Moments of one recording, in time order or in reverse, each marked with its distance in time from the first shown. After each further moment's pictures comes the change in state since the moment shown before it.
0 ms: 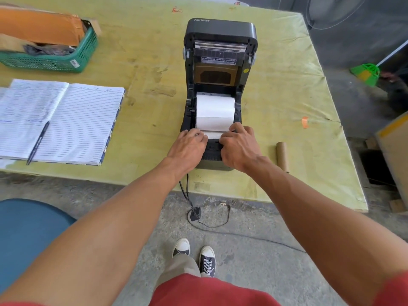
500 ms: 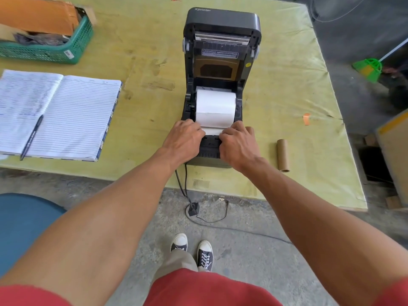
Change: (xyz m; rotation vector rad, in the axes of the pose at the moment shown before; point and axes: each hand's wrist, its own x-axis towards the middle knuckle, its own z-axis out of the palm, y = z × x) left_hand 0.009 -0.016 -0.002 -0.117 0.121 -0.002; right_hand 0.003 -0.005 0.013 0.043 0.091 0.055
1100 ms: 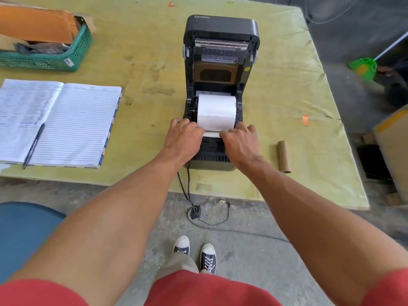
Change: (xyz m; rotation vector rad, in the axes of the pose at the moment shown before) left_hand 0.008 -0.001 -0.009 0.064 0.044 -0.116; right_hand 0.011 -0.009 -0.010 -0.122 -0.031 0.083
